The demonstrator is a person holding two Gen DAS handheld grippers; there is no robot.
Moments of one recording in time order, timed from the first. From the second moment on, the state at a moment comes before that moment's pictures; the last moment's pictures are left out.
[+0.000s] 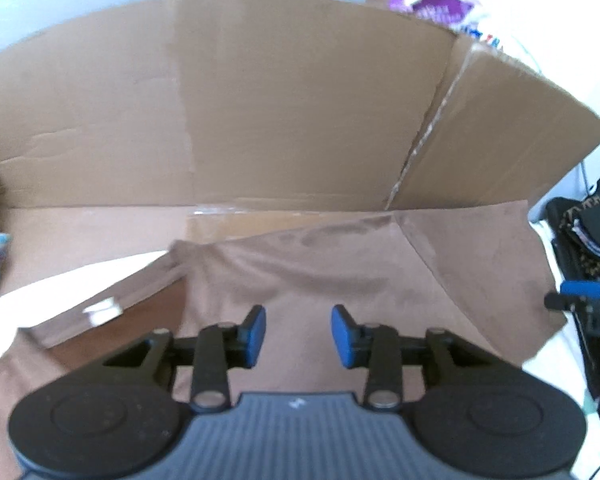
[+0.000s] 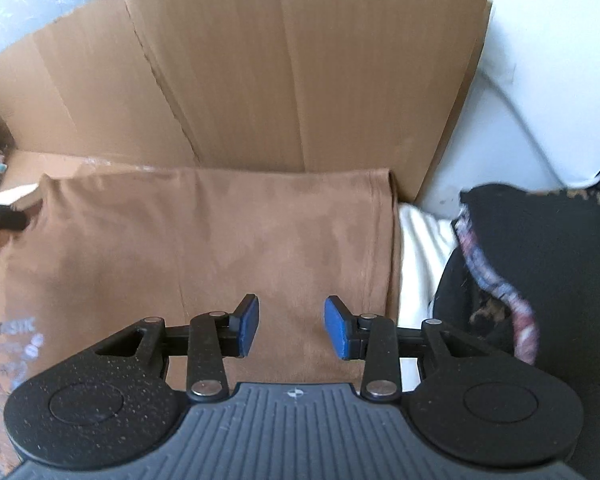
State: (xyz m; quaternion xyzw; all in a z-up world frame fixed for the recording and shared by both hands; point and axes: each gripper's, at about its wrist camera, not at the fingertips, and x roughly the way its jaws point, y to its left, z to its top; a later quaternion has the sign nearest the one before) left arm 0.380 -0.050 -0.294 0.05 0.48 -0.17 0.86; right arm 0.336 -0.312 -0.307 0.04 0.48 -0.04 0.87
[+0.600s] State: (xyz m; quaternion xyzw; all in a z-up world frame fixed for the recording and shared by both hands) left arm 0.297 0.035 -0.153 0.02 0.46 -0.09 0.88; right arm 0.291 -0.303 -0.164 0.08 0.47 -0.01 0.88
